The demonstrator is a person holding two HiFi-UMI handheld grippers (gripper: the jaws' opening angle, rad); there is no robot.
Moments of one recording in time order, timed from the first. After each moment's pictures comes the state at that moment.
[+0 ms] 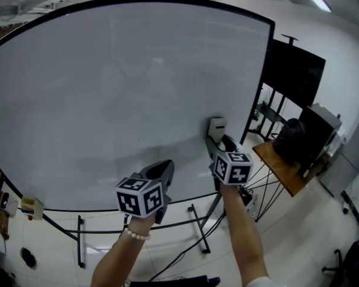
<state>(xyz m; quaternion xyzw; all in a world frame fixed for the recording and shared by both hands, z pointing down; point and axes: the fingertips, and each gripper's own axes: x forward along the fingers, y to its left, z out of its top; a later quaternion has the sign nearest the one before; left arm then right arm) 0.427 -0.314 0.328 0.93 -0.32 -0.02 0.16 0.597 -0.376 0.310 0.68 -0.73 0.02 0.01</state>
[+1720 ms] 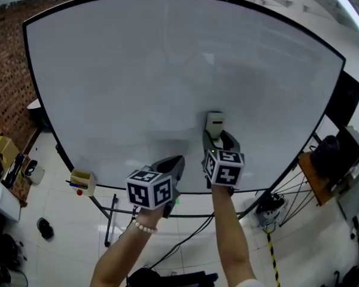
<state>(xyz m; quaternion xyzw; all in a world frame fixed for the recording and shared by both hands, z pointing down) 0.106 -0.294 0.341 0.90 -0.39 -0.04 0.19 0.208 -0.373 0.299 0.64 -0.77 0.00 0.03</state>
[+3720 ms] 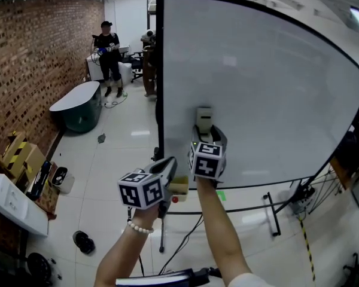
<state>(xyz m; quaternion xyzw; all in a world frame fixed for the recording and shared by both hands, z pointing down) -0.413 -0.274 0.356 0.88 -0.41 -0.06 0.21 -0.315 -0.376 0.312 0.67 -0.74 0.01 0.03</state>
